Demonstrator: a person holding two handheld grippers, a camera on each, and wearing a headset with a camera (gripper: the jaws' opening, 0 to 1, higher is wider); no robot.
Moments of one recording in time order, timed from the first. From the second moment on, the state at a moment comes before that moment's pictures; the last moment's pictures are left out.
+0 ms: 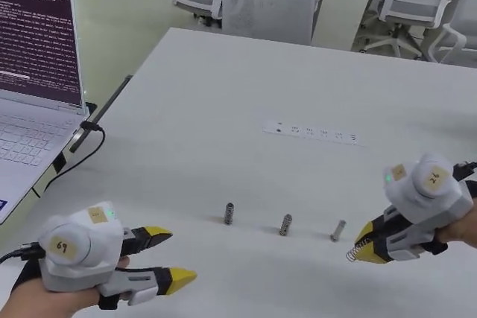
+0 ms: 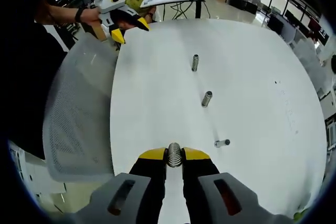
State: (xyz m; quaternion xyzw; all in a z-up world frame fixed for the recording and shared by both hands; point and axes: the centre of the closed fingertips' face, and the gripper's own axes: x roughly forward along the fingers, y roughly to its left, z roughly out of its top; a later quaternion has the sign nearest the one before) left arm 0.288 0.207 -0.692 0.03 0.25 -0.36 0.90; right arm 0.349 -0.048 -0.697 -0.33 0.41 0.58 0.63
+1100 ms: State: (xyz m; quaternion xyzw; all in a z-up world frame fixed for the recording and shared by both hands) left arm 0.279 0.219 -0.697 0.02 0.26 -0.34 0.90; right arm 0.410 -0.054 -0.705 -0.35 0.43 0.55 0.63
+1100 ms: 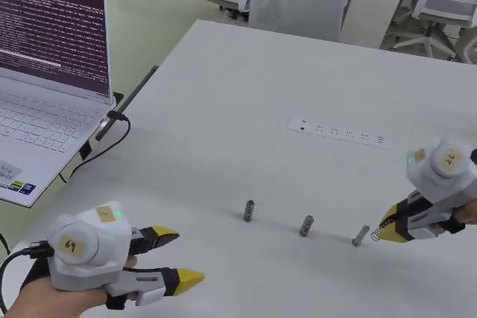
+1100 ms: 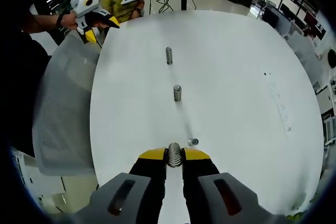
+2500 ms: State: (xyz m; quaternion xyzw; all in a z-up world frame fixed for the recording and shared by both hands) left arm 0.280 0.234 -0.693 0.01 0.27 -0.32 0.91; right arm 0.431 -0.049 -0.733 -0.39 0.44 0.55 0.59
